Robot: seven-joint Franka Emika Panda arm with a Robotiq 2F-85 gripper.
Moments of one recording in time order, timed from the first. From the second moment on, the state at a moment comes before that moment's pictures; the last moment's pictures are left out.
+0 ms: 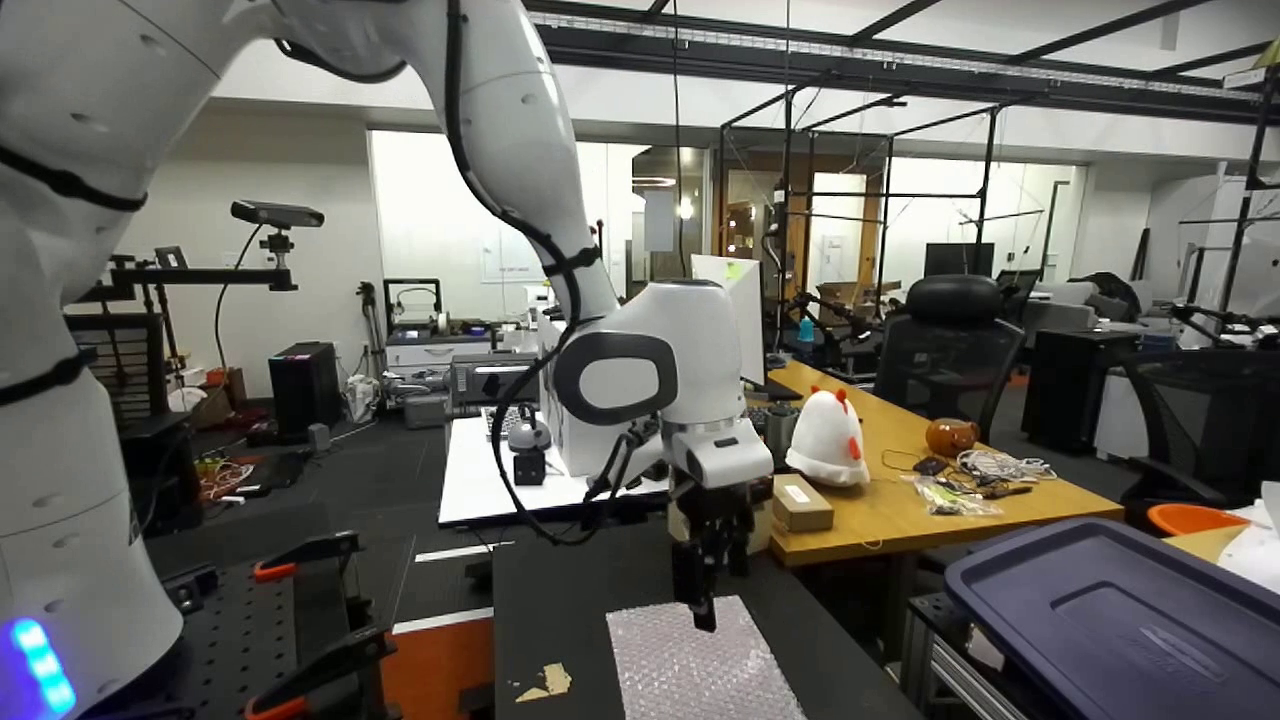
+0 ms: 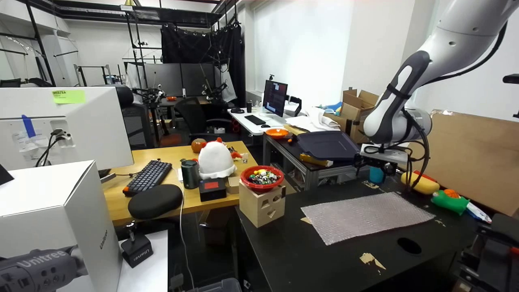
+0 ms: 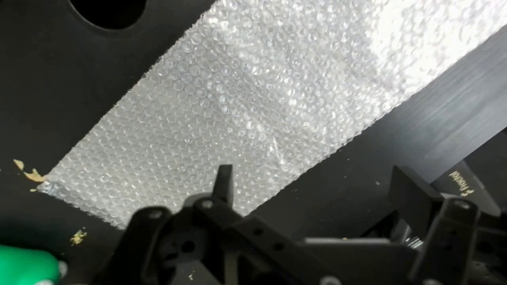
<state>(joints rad) -0.07 0.60 -0.26 -2.21 0.31 2.93 0.57</state>
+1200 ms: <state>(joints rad) -0.18 0.12 -0.28 -2.51 -0.21 2.60 -0.14</state>
